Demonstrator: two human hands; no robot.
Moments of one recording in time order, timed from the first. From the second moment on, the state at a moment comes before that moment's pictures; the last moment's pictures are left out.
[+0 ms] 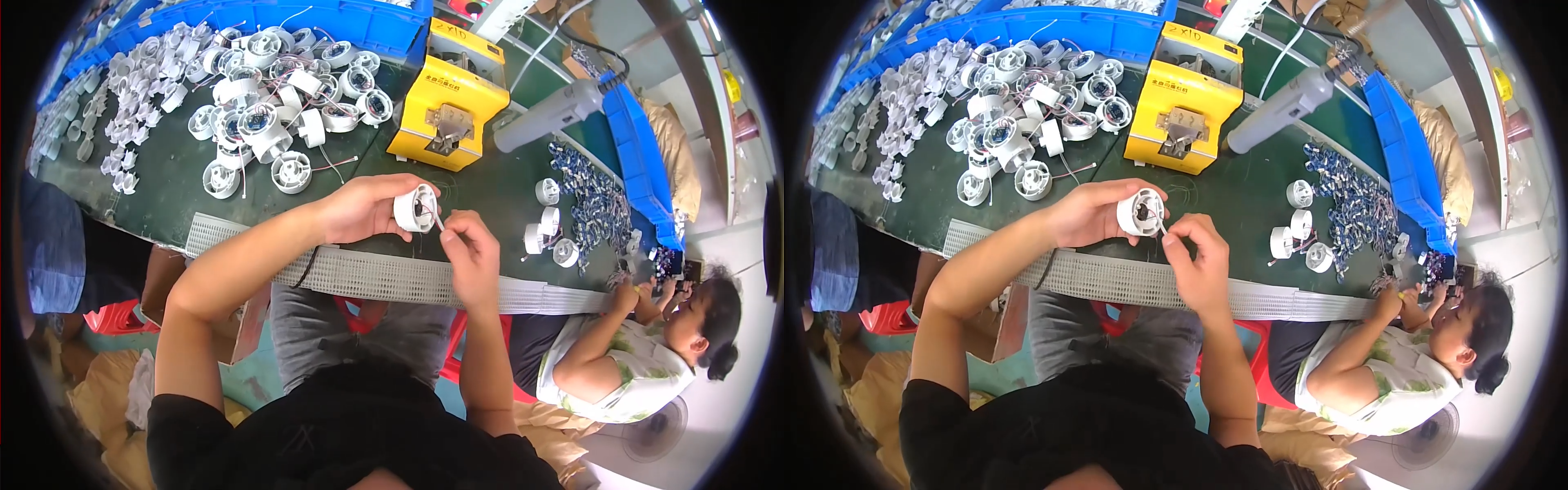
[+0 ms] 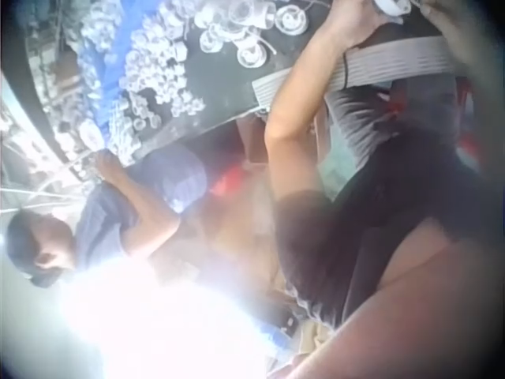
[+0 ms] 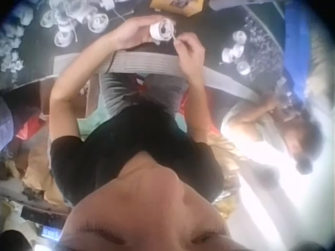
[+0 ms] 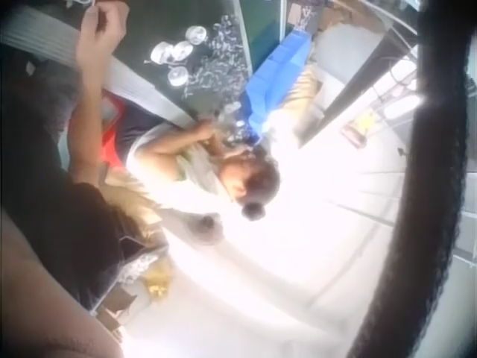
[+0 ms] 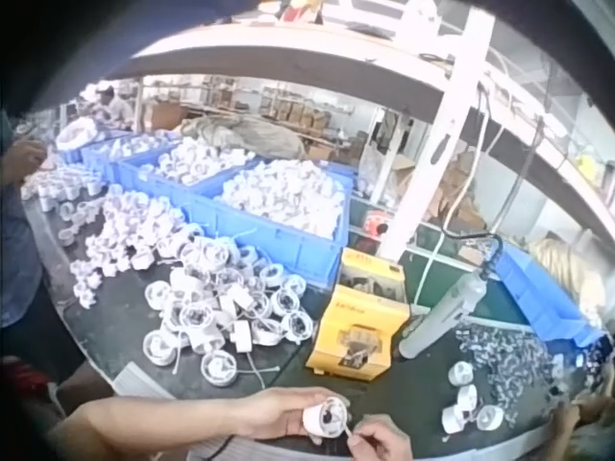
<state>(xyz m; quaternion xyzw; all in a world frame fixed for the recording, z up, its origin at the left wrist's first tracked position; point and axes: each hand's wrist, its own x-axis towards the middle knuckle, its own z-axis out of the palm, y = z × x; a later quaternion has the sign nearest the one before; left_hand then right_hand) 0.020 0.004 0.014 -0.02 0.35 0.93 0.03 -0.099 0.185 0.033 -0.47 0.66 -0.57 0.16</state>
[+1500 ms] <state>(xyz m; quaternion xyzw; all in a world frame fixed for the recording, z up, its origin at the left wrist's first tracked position) 0.023 0.010 0.020 0.08 0.31 0.94 -0.13 -0.073 0.144 0.038 -0.45 0.66 -0.60 0.04</state>
